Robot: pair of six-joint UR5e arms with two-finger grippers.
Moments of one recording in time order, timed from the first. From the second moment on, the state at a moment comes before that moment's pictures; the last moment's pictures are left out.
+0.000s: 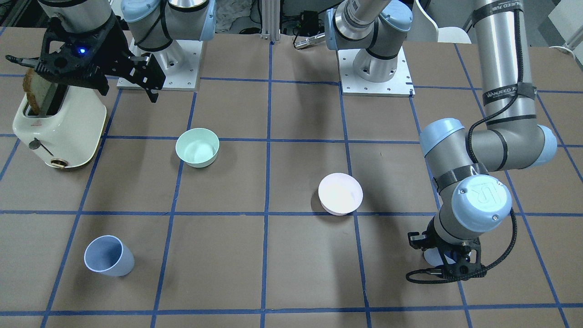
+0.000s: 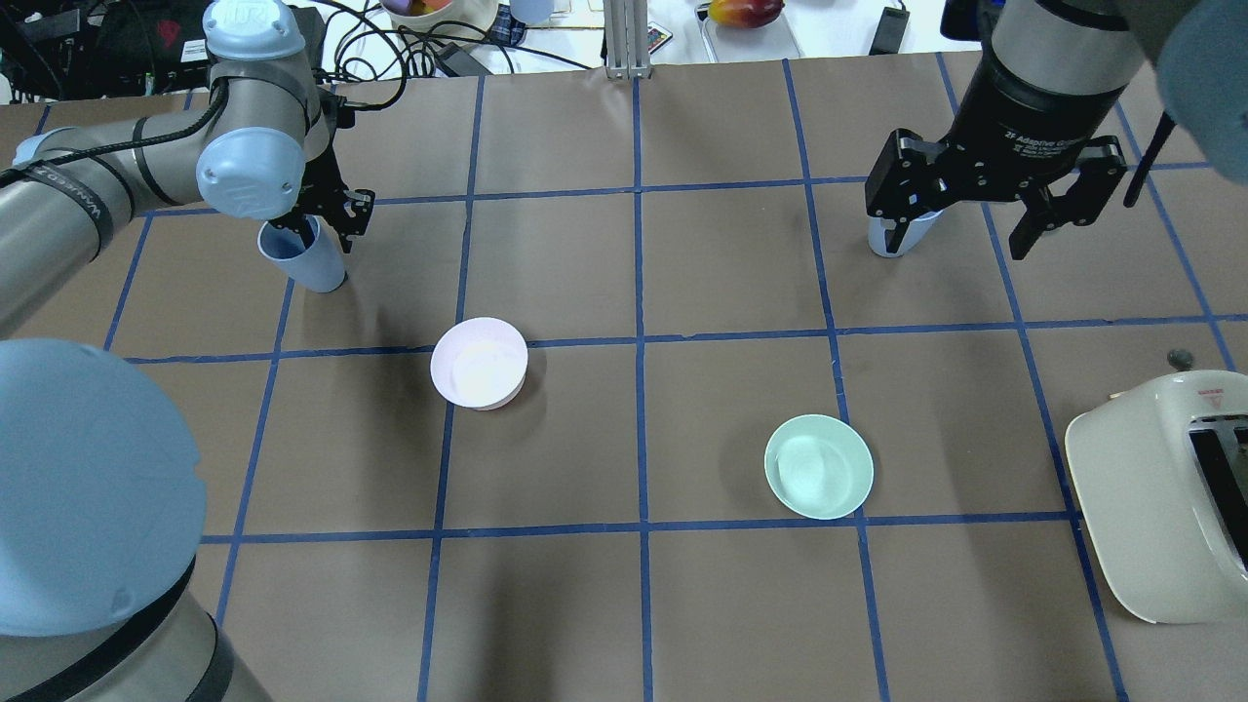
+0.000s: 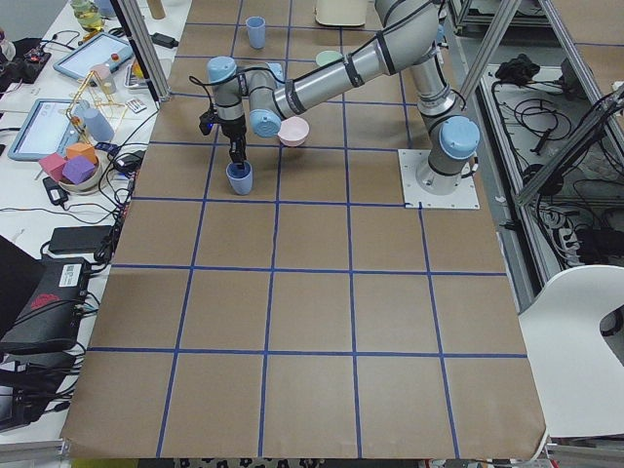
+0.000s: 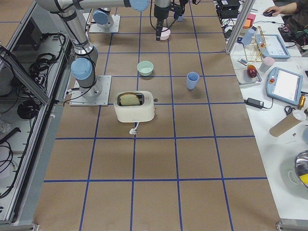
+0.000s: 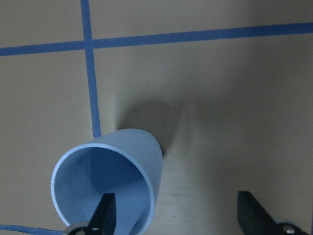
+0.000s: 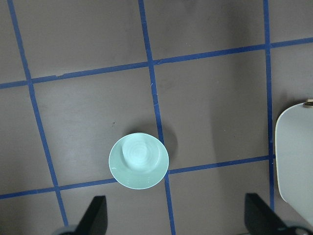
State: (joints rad) left arm -1.44 -2.12 -1.51 -1.11 1.79 0.13; right arm 1.56 -1.62 1.56 -1.45 -1.59 0.13
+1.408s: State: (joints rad) left arm -1.97 -2.12 -1.45 -1.11 1.57 -0.43; right arm 1.37 -1.18 1.35 -1.73 -1.61 -0.05
